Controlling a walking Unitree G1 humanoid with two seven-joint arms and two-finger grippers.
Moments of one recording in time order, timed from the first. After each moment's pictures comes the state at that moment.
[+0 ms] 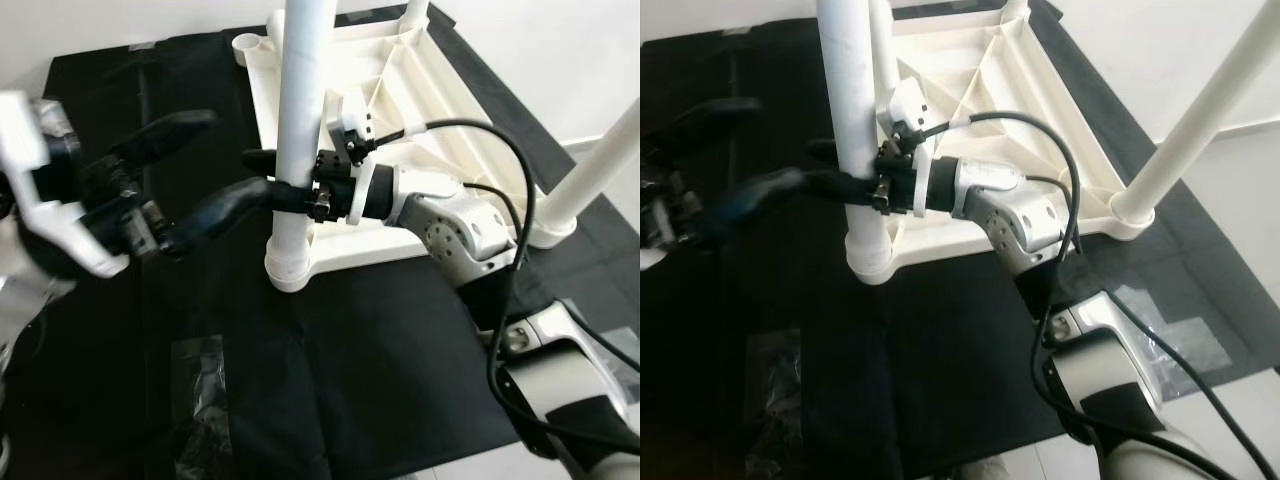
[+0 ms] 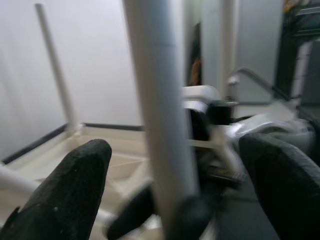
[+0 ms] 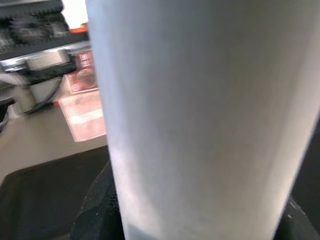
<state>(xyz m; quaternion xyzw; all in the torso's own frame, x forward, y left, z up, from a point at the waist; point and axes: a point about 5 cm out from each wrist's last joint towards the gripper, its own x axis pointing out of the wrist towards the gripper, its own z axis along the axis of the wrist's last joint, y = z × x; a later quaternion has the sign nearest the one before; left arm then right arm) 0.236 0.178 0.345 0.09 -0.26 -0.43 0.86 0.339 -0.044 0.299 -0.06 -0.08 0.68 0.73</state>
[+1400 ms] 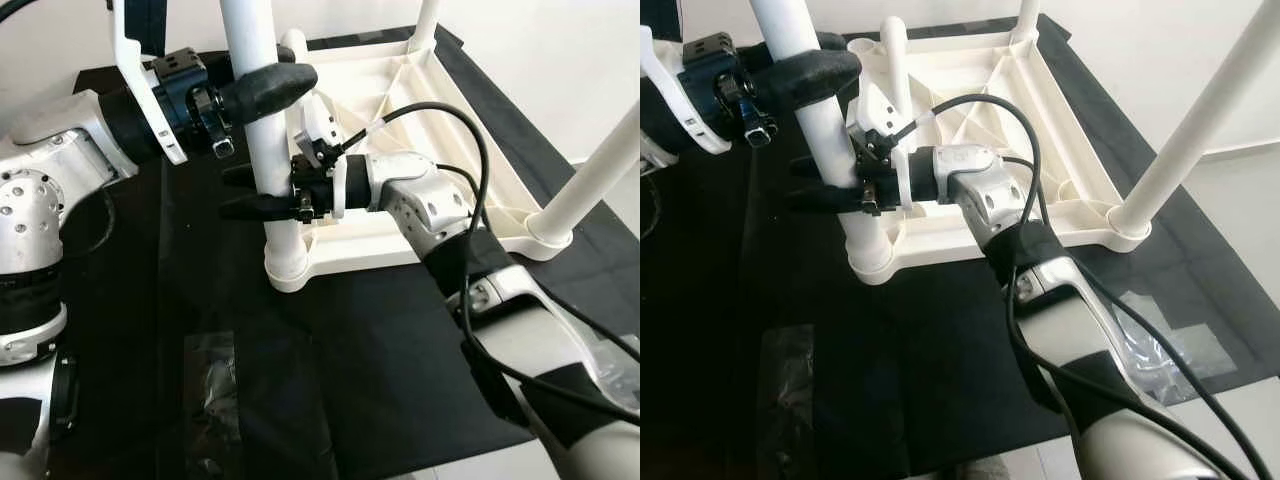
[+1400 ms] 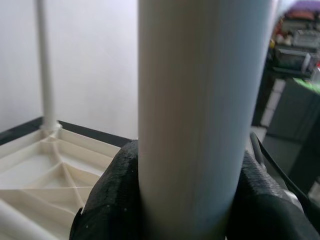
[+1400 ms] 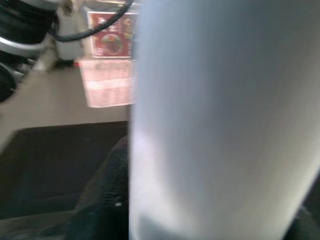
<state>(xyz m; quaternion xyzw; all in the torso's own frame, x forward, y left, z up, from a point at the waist) 0.288 0.157 0.393 -0.03 -0.19 -0.49 0.85 0.358 -0.029 0.302 -0.14 -0.10 0.69 0.70</state>
